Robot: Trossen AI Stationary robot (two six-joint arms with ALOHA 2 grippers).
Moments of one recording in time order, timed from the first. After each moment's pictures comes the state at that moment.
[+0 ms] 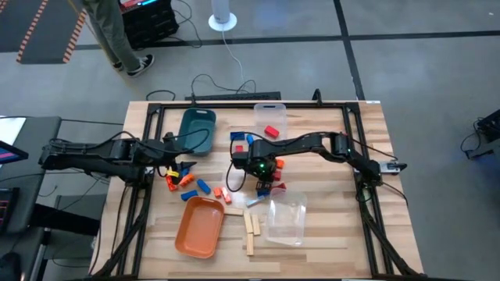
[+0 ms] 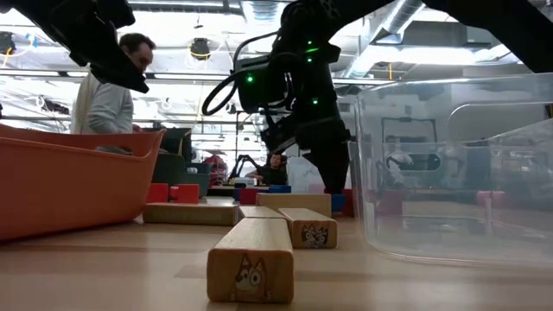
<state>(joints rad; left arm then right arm) -0.02 0.59 0.61 -0.58 -0.32 -0.20 -0.06 2.28 1.83 -1.29 -0.01 0.15</state>
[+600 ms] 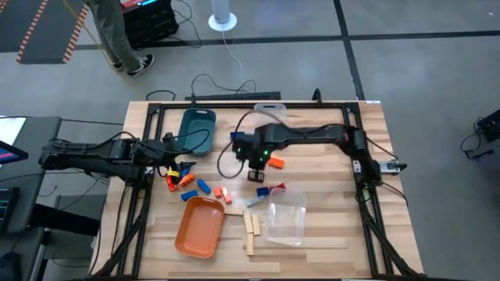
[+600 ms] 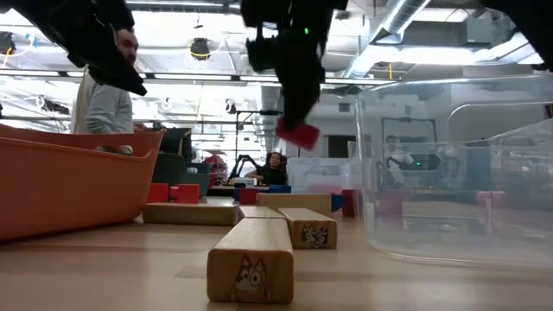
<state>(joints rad) -0.02 0.59 0.61 -0.60 -0.31 -0.22 -0.09 2.07 1.92 -1.14 0.00 0.07</state>
